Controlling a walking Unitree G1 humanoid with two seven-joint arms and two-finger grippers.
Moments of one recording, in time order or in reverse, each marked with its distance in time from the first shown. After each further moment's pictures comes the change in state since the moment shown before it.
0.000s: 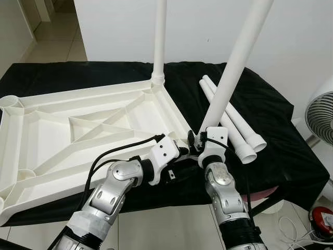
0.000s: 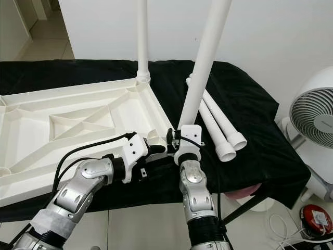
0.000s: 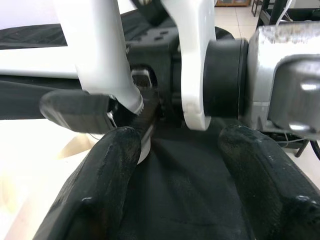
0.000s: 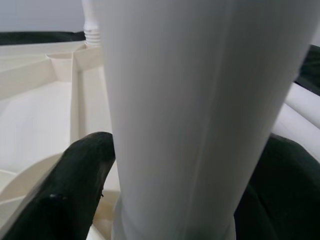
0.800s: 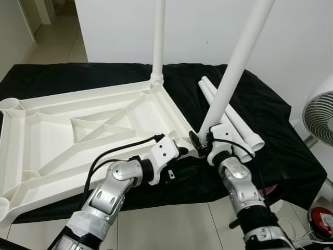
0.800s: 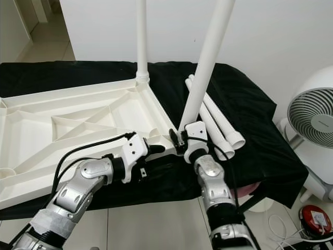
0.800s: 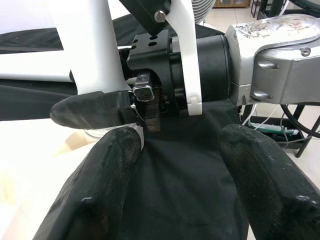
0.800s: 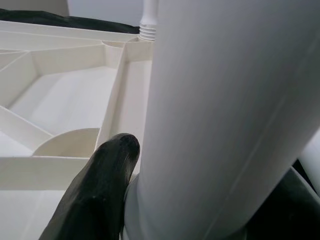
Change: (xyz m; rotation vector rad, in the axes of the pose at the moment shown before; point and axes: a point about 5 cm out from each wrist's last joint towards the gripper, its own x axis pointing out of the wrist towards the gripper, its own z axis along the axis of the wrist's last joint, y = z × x) left arm 0.000 0.000 0.000 0.001 0.000 0.001; right arm 0.013 -0.018 -0.010 -0.095 -0.008 0.240
